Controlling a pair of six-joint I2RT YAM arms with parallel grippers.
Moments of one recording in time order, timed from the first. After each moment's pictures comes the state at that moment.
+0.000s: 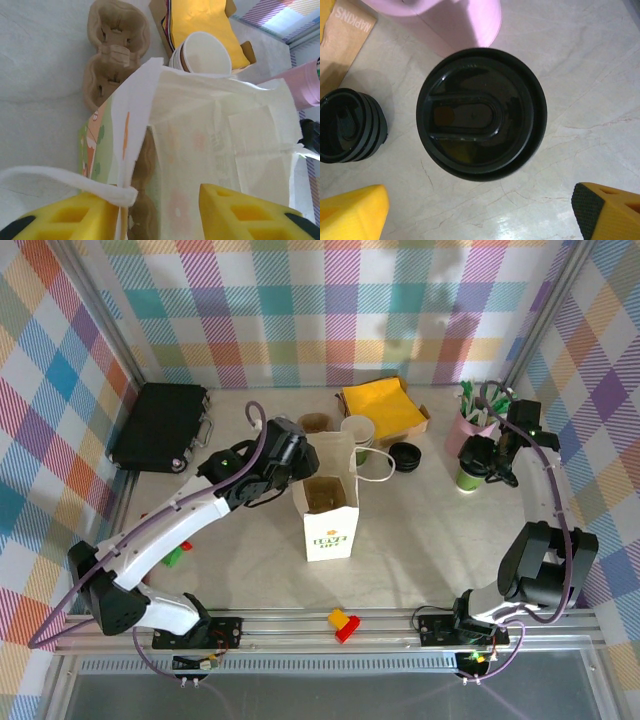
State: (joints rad) left arm -0.78 1.37 1.42 -0.80 -0.26 -0.89; right arm -0.22 1.49 1.28 -0.89 -0.07 0.28
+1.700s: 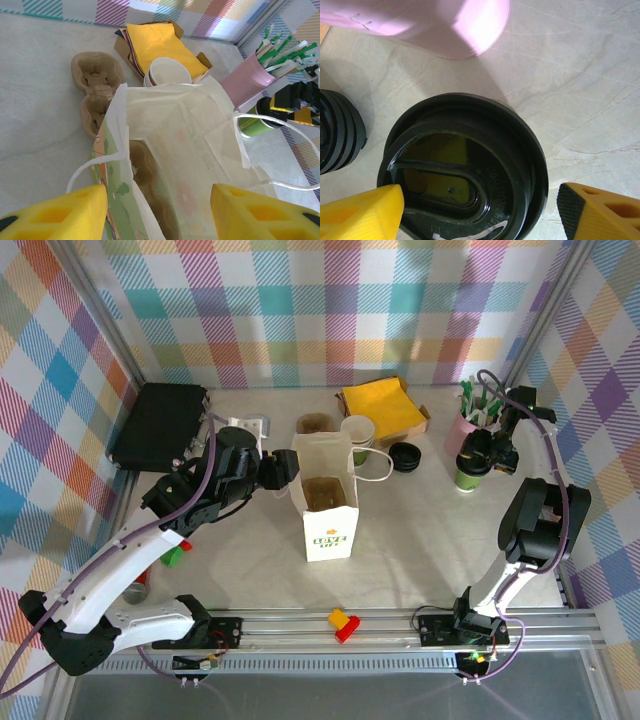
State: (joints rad) left arm -0.75 1.12 1.31 -0.74 -0.18 -0.58; right arm -0.24 1.76 1.52 -1.02 -0.09 0.17
